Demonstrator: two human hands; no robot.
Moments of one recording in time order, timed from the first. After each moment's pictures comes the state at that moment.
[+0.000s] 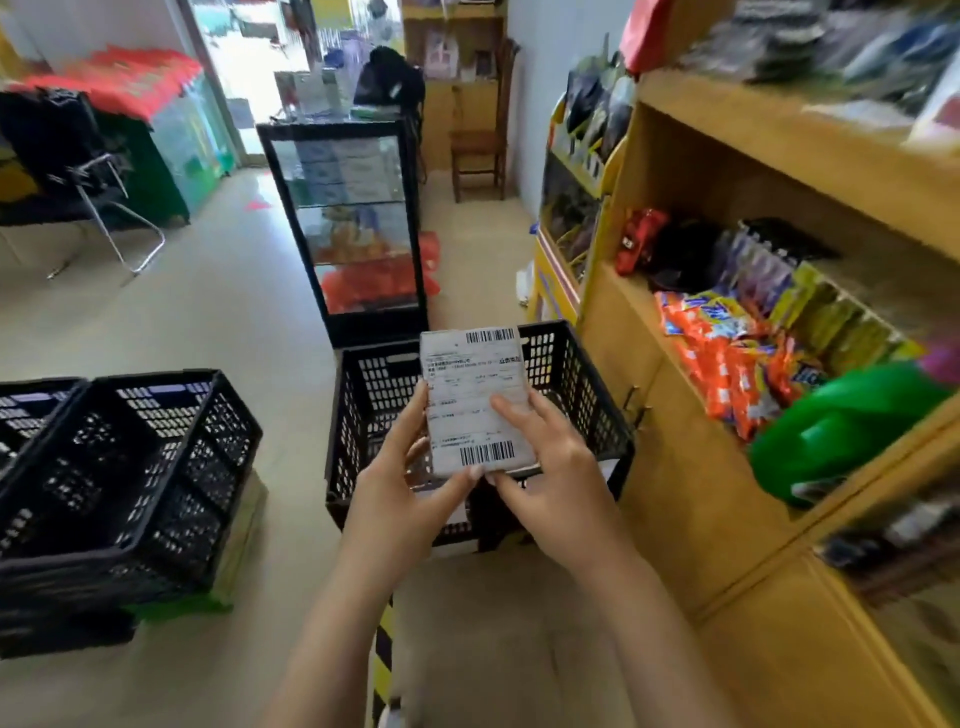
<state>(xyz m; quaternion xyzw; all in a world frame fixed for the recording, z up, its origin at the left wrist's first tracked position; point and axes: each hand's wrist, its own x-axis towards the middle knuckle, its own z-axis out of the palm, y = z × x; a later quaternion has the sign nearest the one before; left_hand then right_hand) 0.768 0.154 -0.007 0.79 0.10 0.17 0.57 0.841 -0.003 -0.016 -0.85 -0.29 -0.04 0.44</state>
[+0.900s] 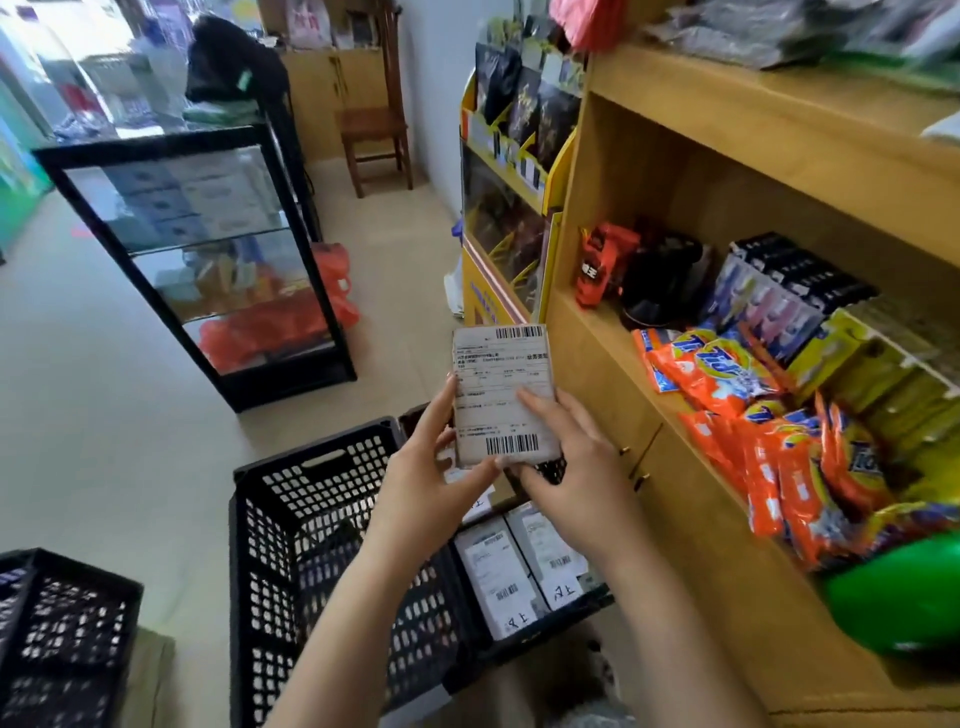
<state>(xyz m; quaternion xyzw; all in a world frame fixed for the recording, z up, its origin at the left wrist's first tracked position) 1.137 0.229 -0.034 0.80 0.00 0.05 0.60 1.154 0.058 -0.028 -0.87 -0.12 -0.03 0.47</state>
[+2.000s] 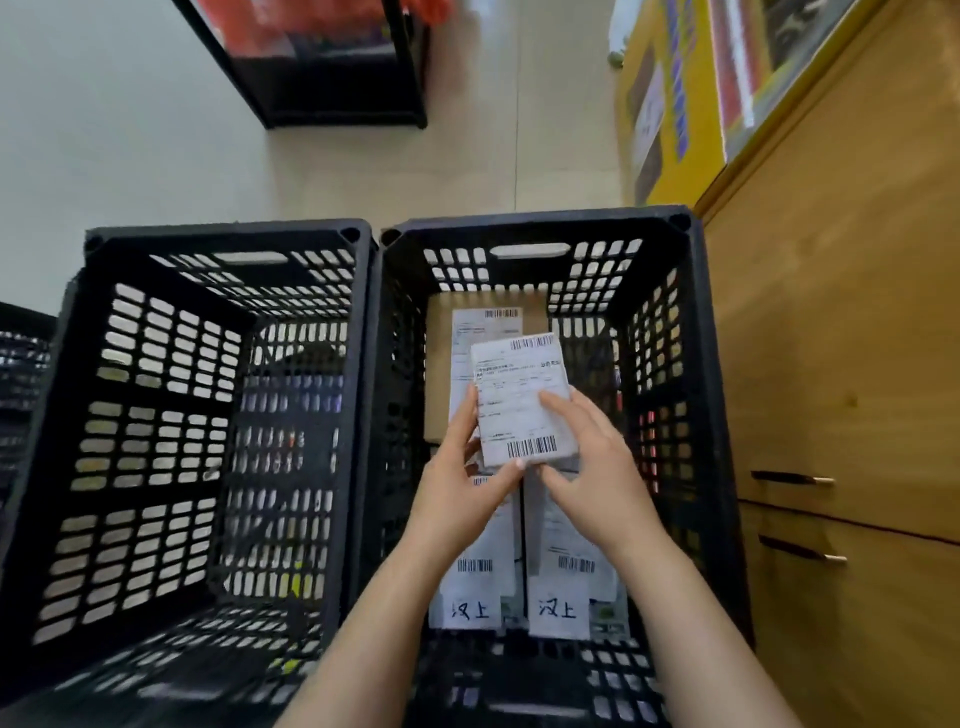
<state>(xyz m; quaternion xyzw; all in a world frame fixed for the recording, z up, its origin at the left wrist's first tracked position) 1.304 0.170 -0.424 0.70 0.34 -0.08 0.62 1.394 0.030 -0.417 -0.85 -0.15 0.31 0.39</state>
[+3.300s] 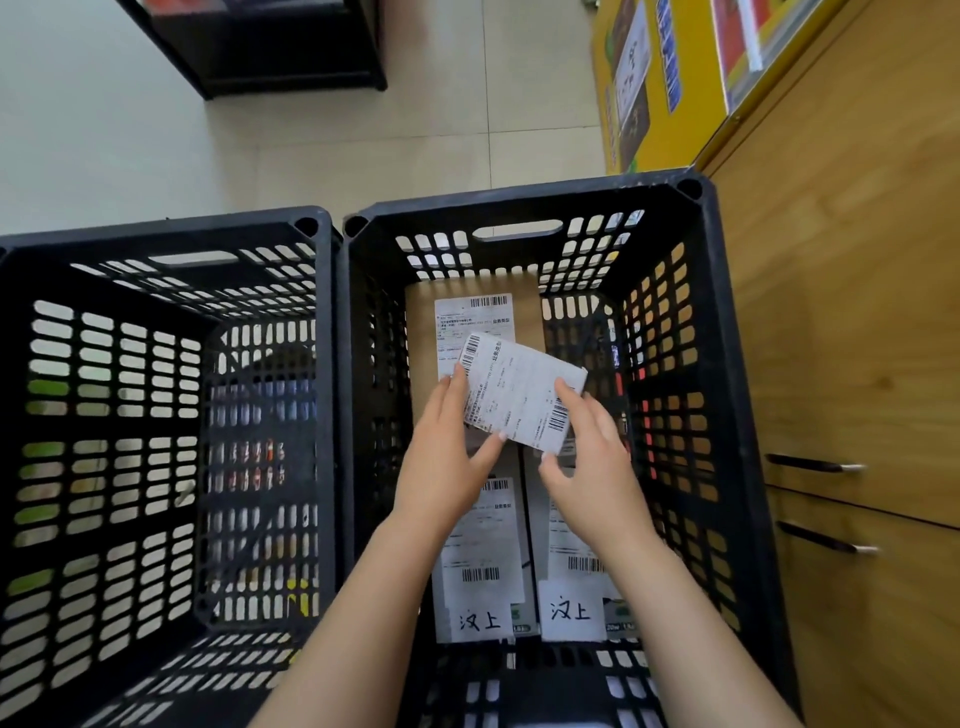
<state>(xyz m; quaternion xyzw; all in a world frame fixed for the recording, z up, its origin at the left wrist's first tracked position) 1.342 0.201 -0.459 0.86 0.28 -0.13 0.40 1.391 0.049 -0.445 -0.87 -0.06 0.32 0.36</state>
